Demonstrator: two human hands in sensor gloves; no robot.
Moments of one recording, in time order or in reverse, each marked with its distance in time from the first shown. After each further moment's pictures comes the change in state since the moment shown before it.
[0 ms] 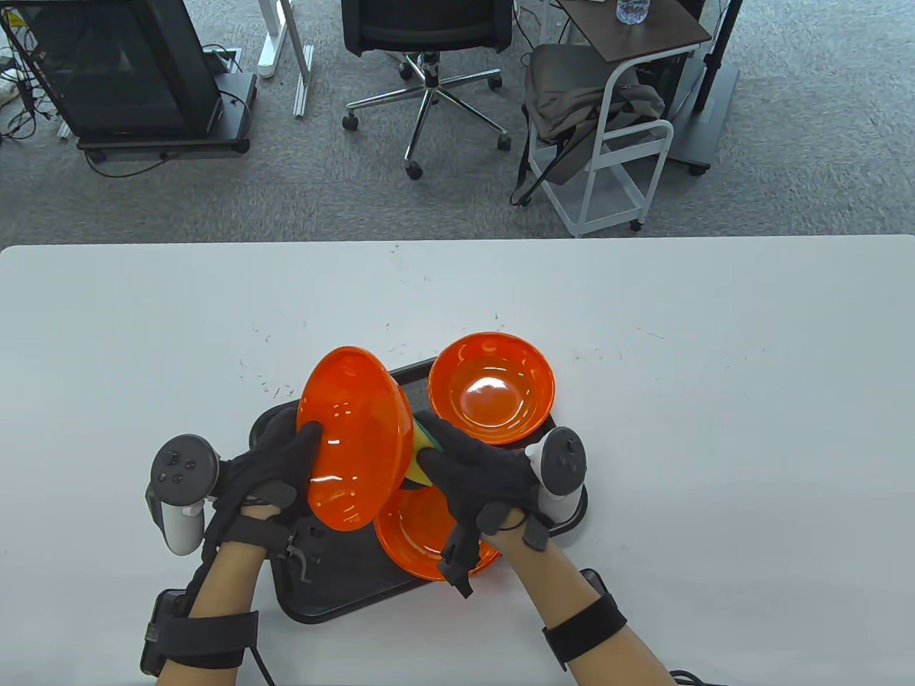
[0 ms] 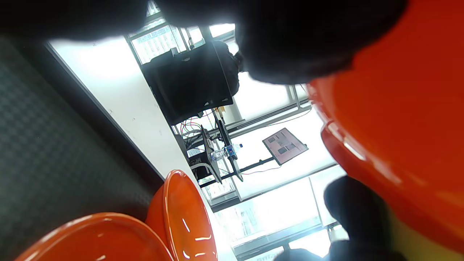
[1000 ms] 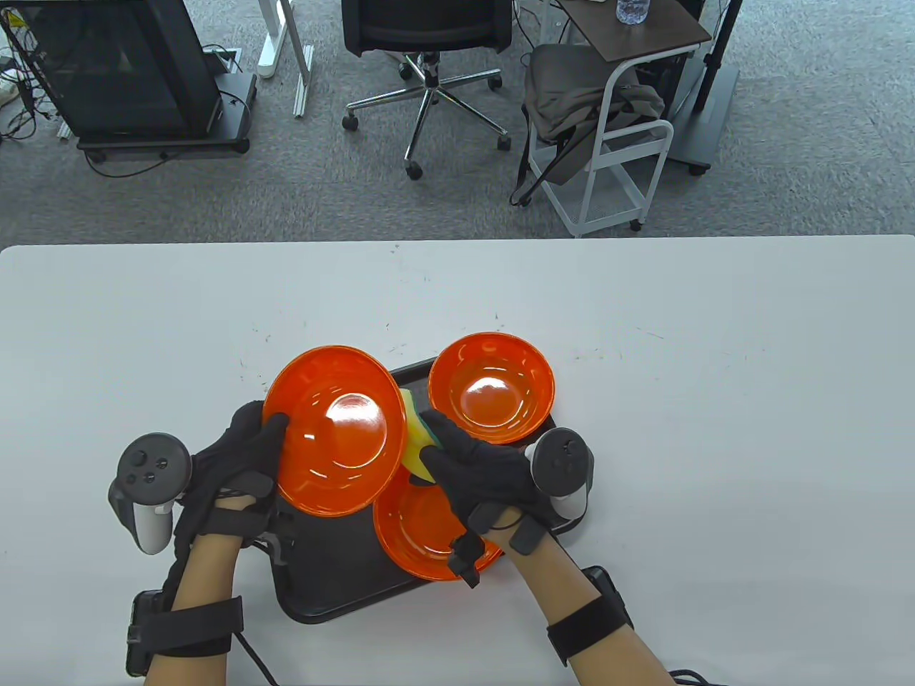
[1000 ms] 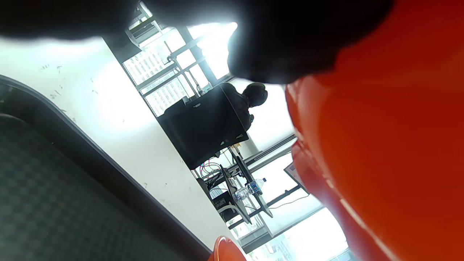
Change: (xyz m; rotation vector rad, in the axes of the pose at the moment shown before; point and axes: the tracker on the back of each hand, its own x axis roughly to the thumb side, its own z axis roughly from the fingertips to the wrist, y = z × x) left_hand -0.009 0.045 0.000 0.179 0.019 -0.191; right_hand -0.002 -0.016 0.000 -0.007 0.015 0.268
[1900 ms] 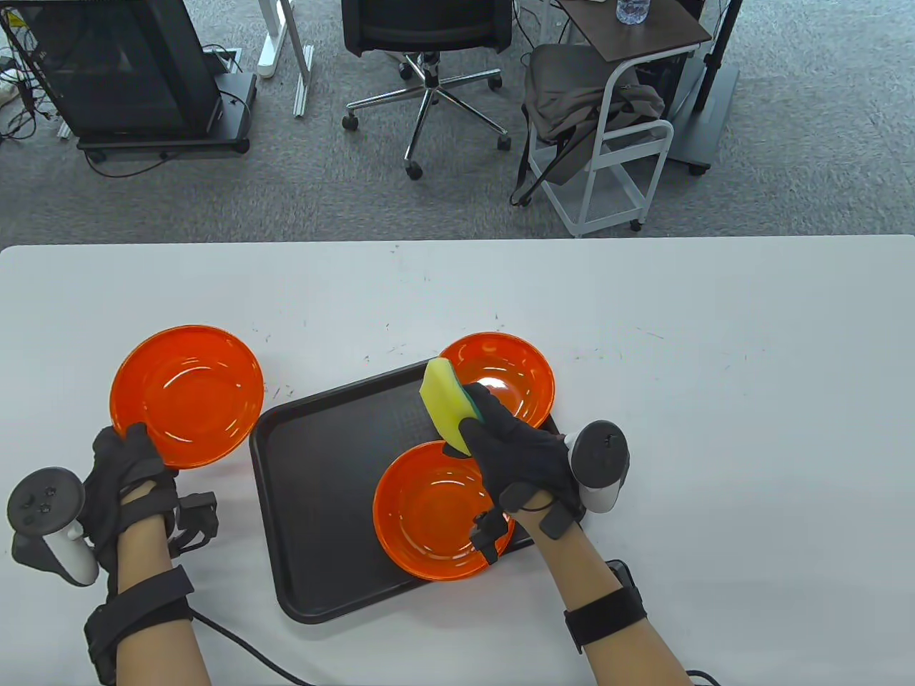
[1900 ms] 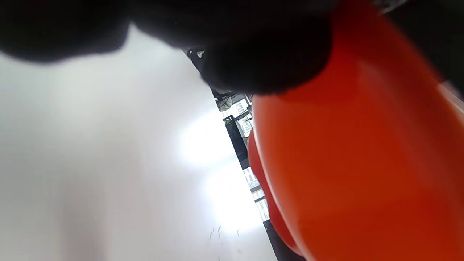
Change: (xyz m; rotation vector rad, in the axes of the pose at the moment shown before) left_hand -0.099 0.086 0.021 0.503 0.501 0.010; right_hand 0.000 -0.035 0.002 -0.138 -0.006 -0.005
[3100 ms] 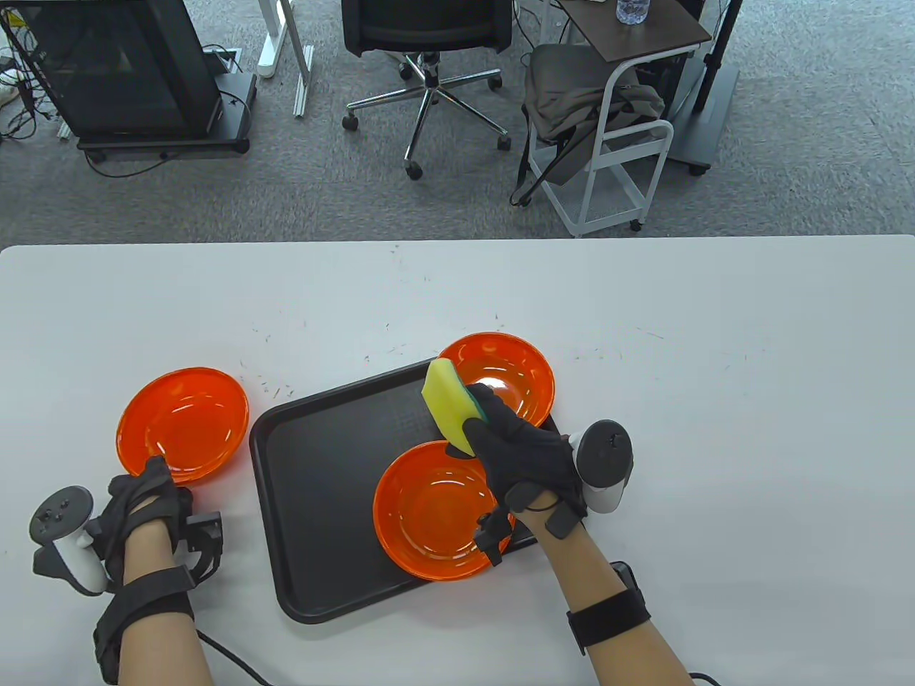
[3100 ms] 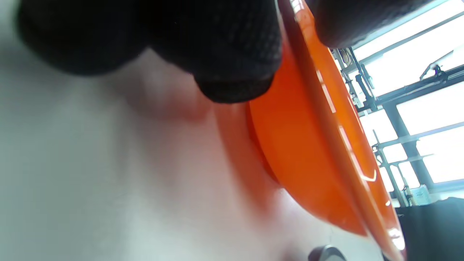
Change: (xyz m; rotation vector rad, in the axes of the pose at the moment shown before) left_hand -0.046 -0.012 0.000 -0.149 0.354 -0.098; right_hand 0.001 -0.004 0.001 0.006 0.010 -0.021
